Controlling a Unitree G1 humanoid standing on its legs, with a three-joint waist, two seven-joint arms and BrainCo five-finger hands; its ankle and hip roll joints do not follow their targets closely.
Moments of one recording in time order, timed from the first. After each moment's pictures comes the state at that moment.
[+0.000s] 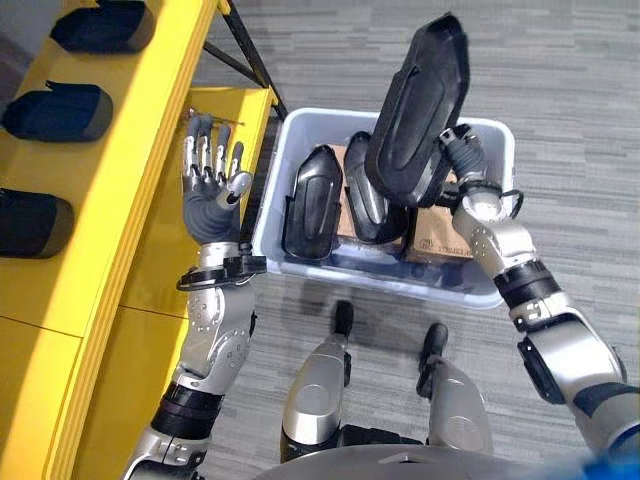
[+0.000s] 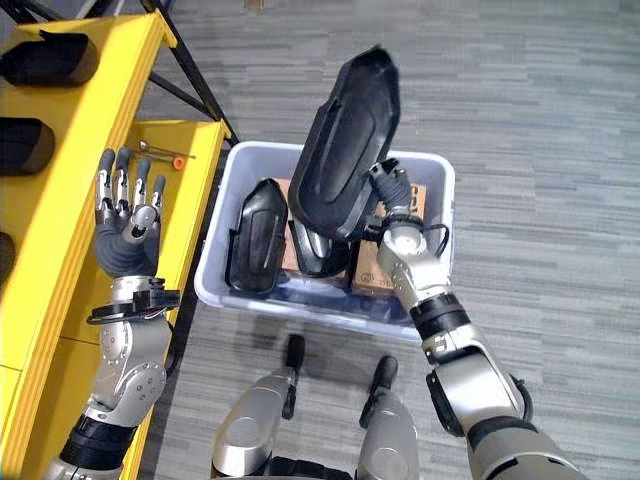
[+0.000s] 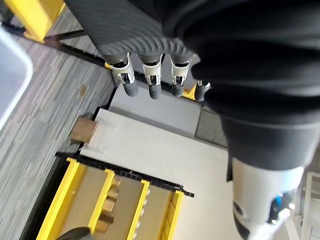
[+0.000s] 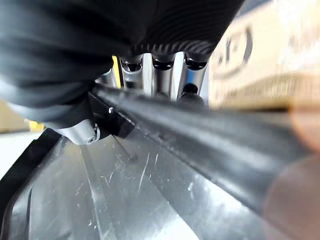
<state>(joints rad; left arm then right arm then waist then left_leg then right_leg) -0.06 0.35 -0.15 -0.25 -0.68 -0.42 0.26 -0.70 -0.32 0.31 0.41 0.62 0.09 -0.35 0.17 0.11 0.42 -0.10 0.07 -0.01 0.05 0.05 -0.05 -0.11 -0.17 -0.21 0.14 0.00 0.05</state>
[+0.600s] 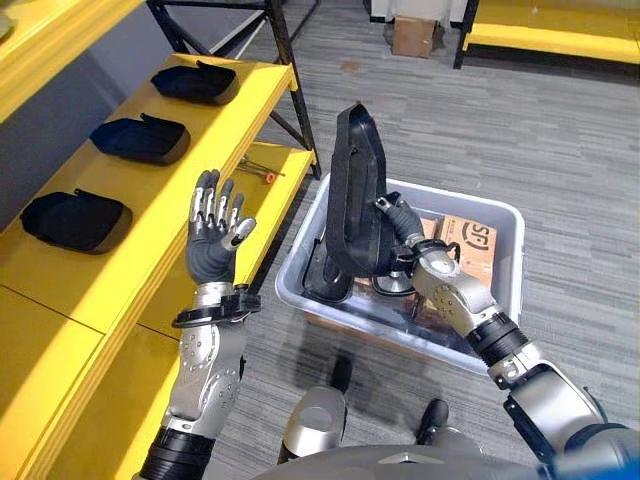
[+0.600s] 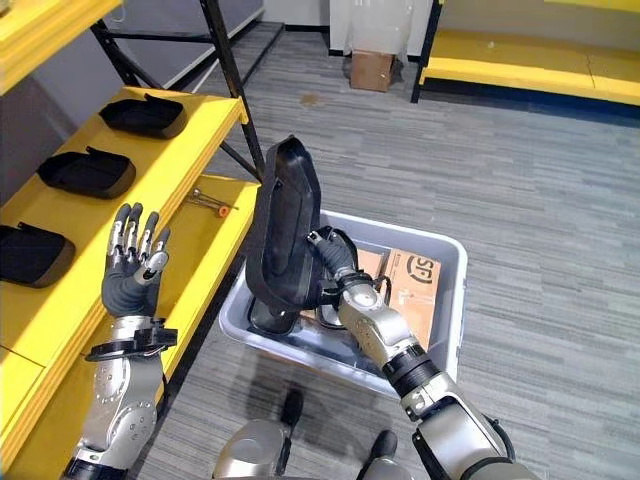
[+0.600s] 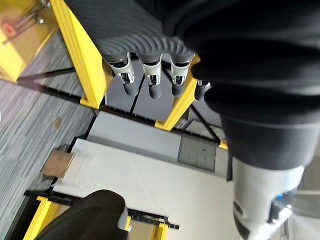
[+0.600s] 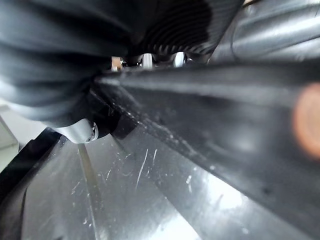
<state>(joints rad) 0.10 0.33 -0.11 -0.24 -0.63 -0.40 0.22 -0.54 -0.22 0.48 0.33 0.70 0.15 -0.26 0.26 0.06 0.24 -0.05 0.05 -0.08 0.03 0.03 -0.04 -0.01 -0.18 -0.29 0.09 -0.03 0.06</state>
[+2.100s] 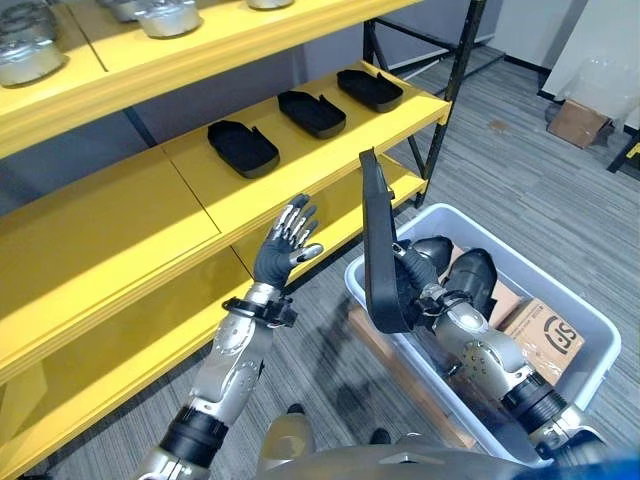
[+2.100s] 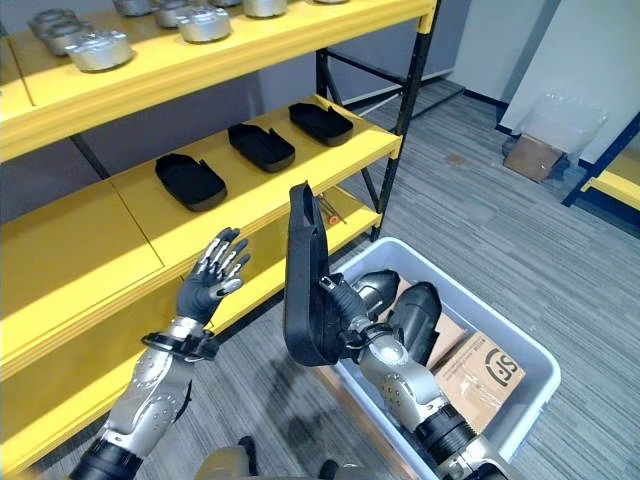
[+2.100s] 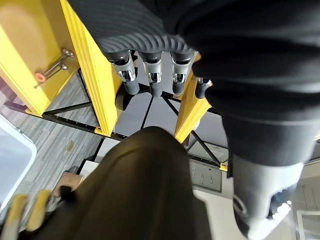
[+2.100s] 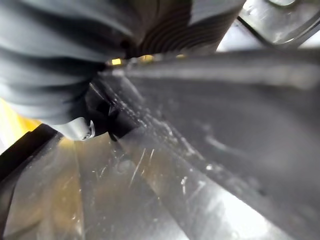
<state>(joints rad) -0.06 0.36 -0.32 -0.03 -0.67 -0.25 -0.04 -0.24 -0.36 0.50 0.11 0.82 0.09 -0.12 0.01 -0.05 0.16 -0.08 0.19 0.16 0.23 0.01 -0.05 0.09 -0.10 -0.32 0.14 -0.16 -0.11</state>
